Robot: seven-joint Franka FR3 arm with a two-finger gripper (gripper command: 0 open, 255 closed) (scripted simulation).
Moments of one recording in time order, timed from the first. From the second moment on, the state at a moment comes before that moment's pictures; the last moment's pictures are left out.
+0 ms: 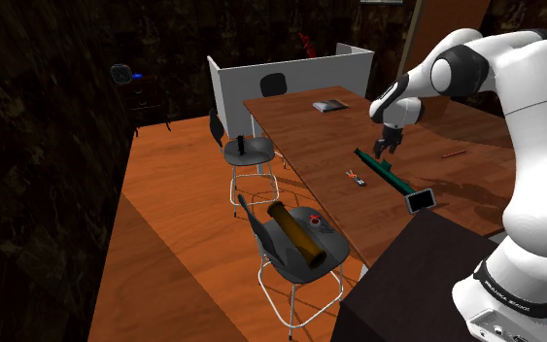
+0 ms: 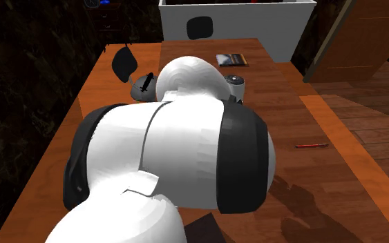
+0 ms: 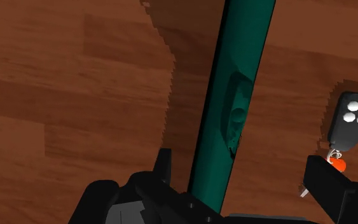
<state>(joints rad) -0.46 0.75 -0.29 -1.71 0.32 2.46 -0.68</state>
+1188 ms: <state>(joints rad) -0.47 0.78 -0.28 -1.70 0.33 2.48 -0.69</state>
